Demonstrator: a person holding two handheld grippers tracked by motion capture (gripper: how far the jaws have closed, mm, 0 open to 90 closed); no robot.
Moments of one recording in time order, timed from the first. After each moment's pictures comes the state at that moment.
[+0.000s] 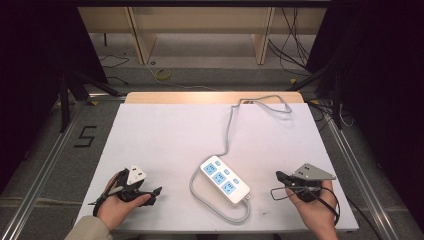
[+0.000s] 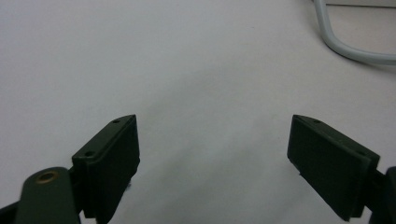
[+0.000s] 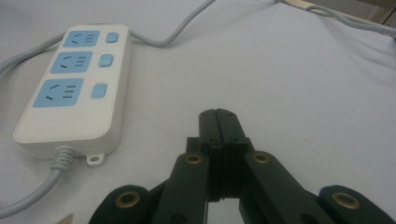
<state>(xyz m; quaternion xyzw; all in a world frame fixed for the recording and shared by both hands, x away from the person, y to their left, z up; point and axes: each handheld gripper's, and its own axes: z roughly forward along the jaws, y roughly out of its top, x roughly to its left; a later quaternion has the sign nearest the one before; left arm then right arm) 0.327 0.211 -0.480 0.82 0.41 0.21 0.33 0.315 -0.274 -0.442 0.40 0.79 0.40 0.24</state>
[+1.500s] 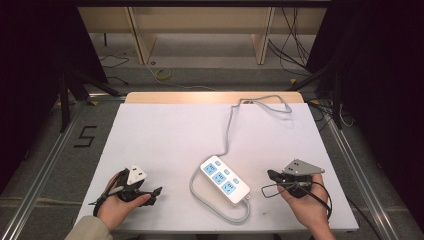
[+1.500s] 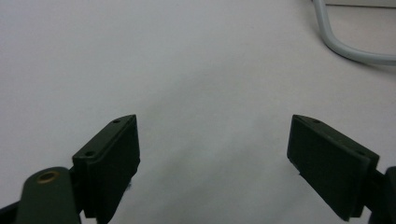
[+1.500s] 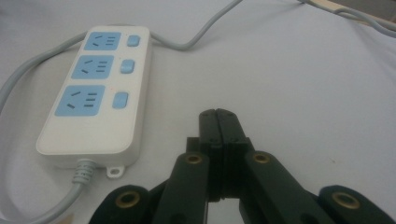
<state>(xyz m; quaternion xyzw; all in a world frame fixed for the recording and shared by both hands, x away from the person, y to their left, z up) 0.327 0.211 -0.480 0.82 0.41 0.21 0.33 0.325 -0.254 -0.436 0.38 0.81 0.39 0.22</state>
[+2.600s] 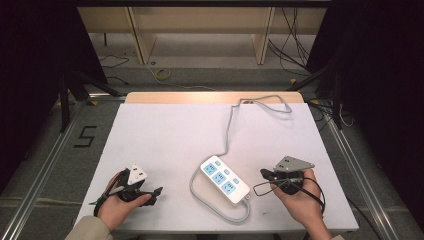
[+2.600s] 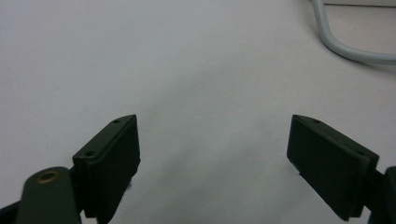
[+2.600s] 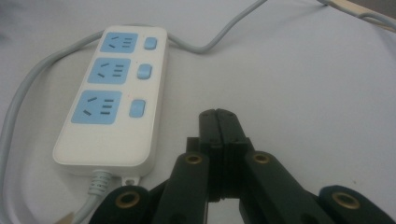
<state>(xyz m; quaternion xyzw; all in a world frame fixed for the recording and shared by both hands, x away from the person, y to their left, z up) 0.327 0.209 -0.480 0.82 0.41 0.21 0.33 0.333 -0.236 -0.431 0.36 0.83 0.37 0.20</state>
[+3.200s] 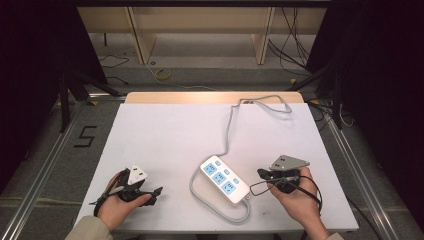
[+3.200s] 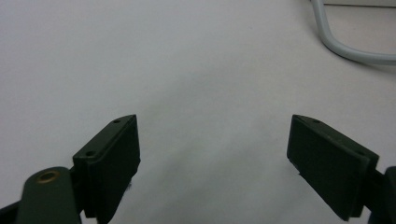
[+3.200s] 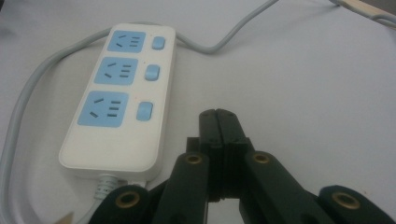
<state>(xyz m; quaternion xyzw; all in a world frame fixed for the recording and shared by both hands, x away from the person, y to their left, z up) 0.327 0.209 -0.480 0.82 0.41 0.21 0.33 0.336 -0.228 -0.429 0.35 0.84 0.37 0.20</state>
